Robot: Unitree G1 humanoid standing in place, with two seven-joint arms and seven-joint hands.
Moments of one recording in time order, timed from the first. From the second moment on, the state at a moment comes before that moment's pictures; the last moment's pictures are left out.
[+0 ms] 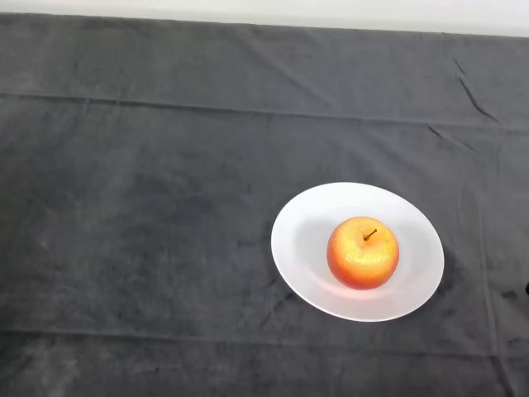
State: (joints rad) left arm -0.30 0.72 0.22 0.44 -0.06 -0.48 0.51; right arm -0.52 -0.29 -0.53 1.61 0.10 -1.01 -0.24
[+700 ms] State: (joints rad) left arm -0.30 0.69 0.25 0.44 -0.03 -0.48 0.47; right arm -0.52 -0.29 -0.53 1.61 0.10 -1.01 -0.24
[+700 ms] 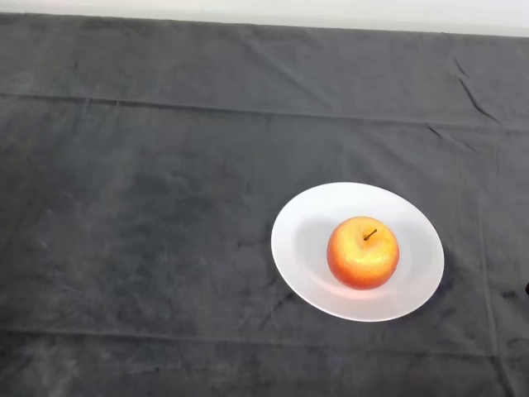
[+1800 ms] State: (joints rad) left arm -0.30 0.64 0.30 0.44 0.01 -0.47 0.44; right arm -0.52 -0.29 -0.53 1.61 0.10 -1.01 -0.23
